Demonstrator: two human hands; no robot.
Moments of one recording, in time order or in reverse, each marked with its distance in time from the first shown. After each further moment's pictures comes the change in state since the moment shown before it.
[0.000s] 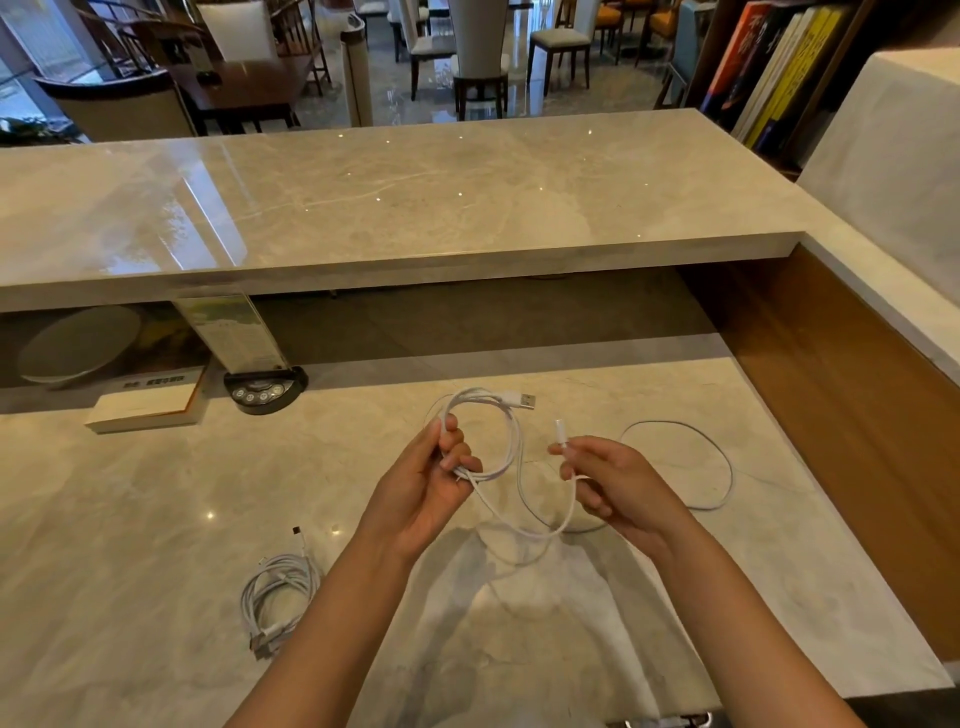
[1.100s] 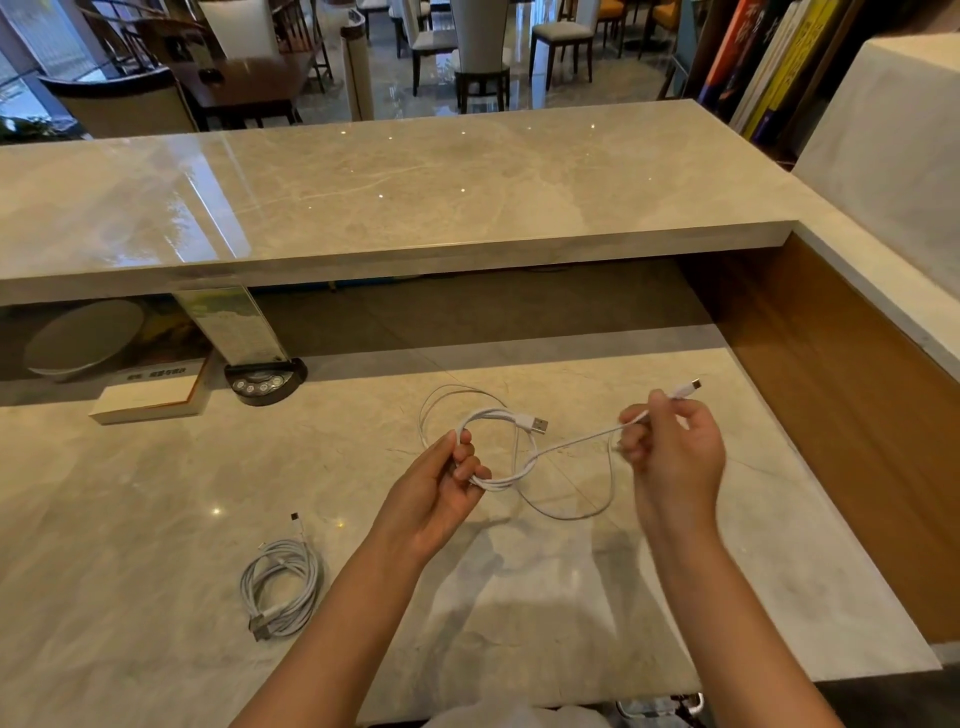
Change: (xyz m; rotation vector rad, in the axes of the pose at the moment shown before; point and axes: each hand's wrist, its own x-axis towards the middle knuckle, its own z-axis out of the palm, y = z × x) left_hand -0.013 -0.025 0.010 0.024 0.237 -0.047; right_hand -0.030 -0.021 0.003 0.408 0.517 -0.387
